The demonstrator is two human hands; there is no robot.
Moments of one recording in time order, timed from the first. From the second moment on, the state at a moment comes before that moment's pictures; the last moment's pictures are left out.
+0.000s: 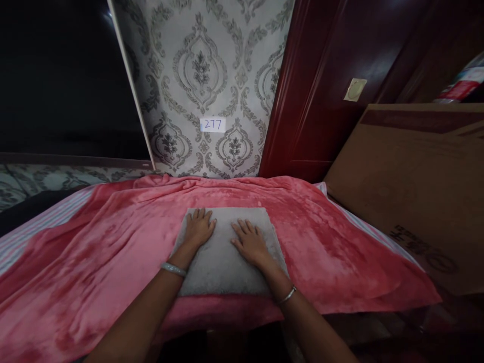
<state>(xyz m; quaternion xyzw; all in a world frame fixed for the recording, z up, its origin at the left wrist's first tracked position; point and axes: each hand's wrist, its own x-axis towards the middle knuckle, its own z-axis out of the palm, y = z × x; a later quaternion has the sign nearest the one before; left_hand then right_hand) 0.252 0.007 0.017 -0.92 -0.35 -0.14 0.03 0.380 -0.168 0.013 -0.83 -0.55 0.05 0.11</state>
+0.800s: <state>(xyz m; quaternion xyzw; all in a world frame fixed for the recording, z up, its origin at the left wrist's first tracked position) 0.247 0.014 0.018 -0.93 -0.28 -0.22 -0.05 0.401 -0.191 0.003 -0.88 -0.46 0.00 0.12</state>
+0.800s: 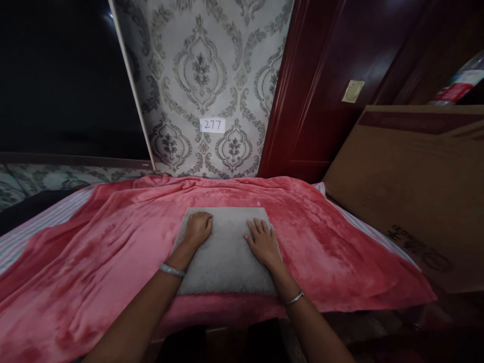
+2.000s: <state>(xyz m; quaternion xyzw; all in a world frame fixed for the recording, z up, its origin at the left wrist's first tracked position) 0.192 -0.020 -0.002 -0.96 -0.25 -0.14 -0.04 0.362 -0.186 0.032 -0.85 -0.52 0.05 0.10</state>
